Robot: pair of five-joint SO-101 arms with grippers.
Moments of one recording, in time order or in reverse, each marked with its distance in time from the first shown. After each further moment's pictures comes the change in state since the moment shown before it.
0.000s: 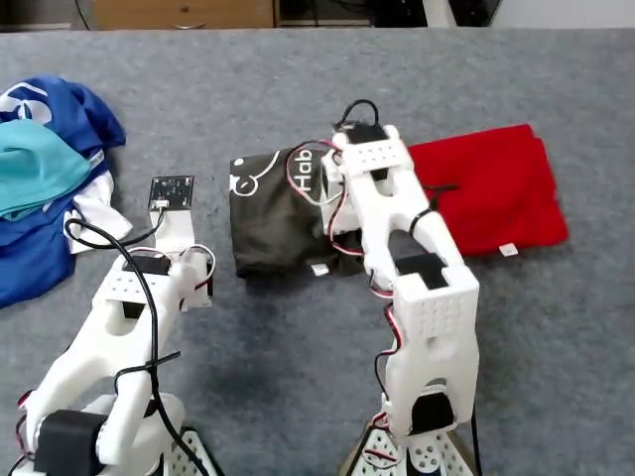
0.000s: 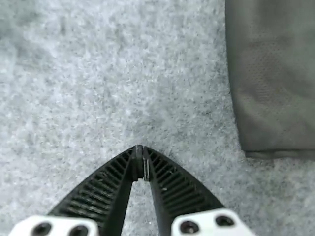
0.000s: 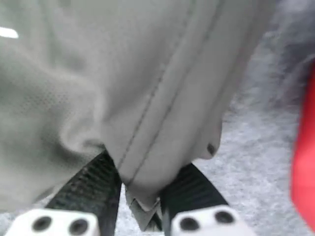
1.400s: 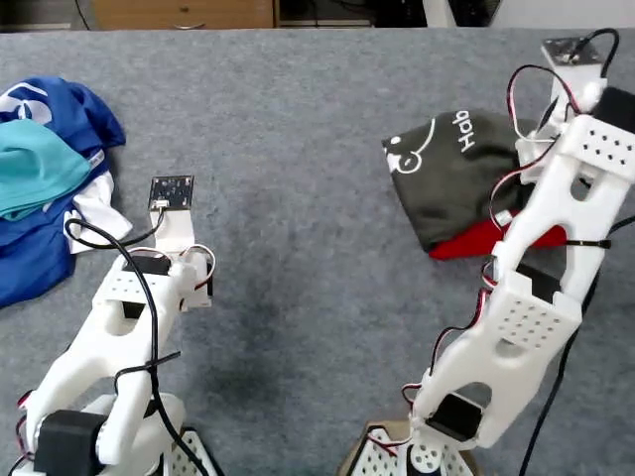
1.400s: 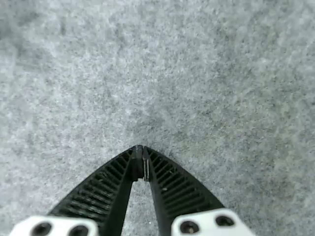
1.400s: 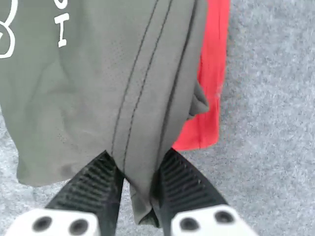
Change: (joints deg) left arm 0.0 0.0 0.0 0.0 0.0; right arm 39.0 0.0 -38.8 14.1 34.5
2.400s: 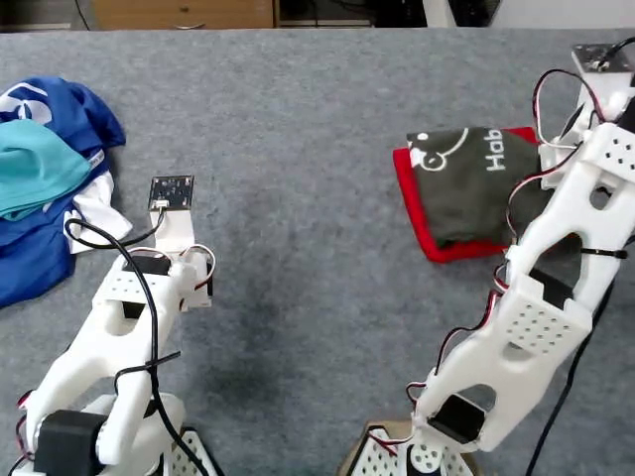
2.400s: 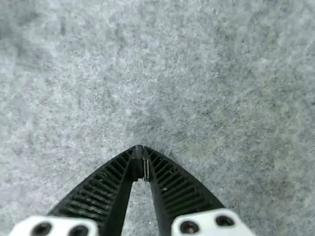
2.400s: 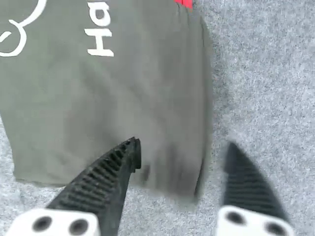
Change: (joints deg) left arm 0.0 0.0 0.0 0.0 0.0; right arm 3.9 0.0 -0.4 -0.5 0.0
